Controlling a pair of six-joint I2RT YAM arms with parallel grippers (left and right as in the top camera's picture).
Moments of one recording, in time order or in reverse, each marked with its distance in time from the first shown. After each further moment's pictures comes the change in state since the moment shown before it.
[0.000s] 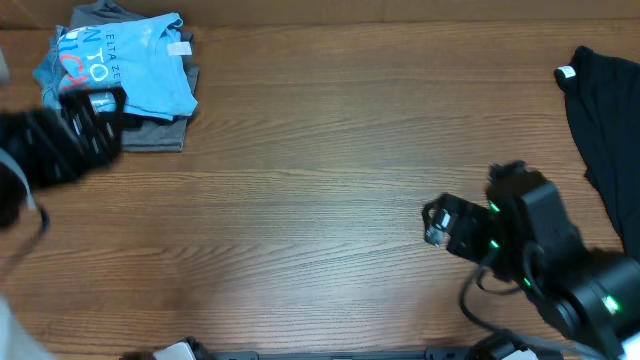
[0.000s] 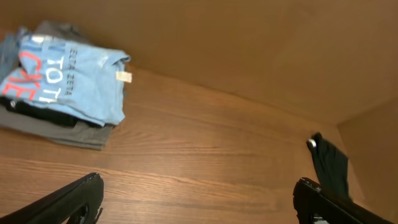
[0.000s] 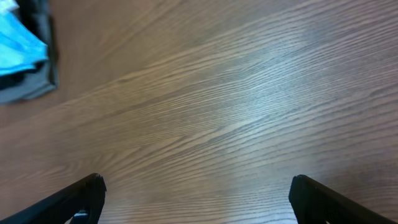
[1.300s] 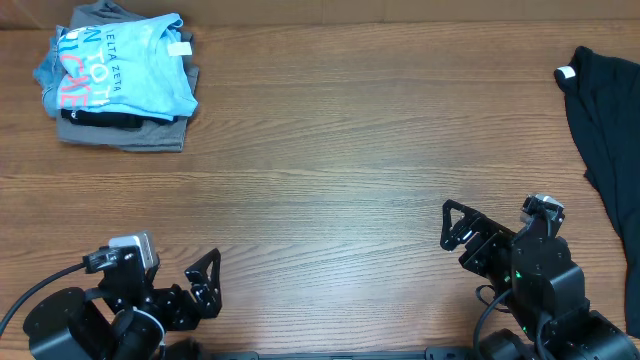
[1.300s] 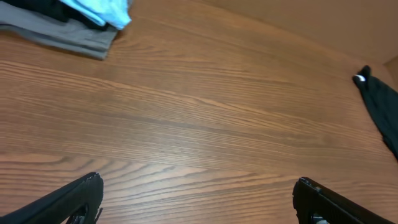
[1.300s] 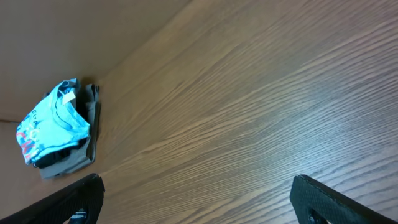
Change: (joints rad) left arm 0.000 -0.961 -1.453 0.397 -0.058 0.093; right arm 0.000 -0.374 -0.420 0.401 0.174 0.097
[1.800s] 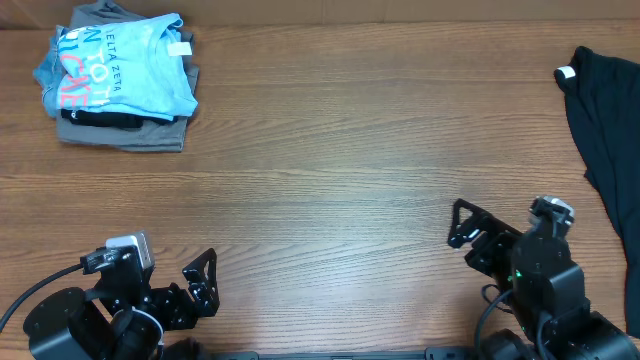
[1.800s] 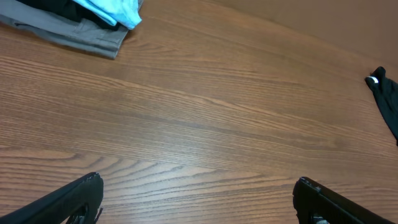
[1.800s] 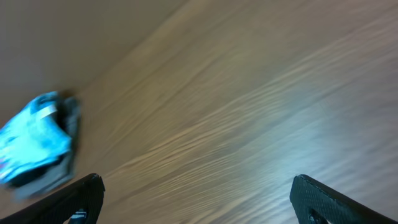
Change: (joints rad) left arm 0.000 0.000 0.000 0.000 -0.032 0.000; right arm -0.023 -0.003 0.000 -0.035 0.080 -0.005
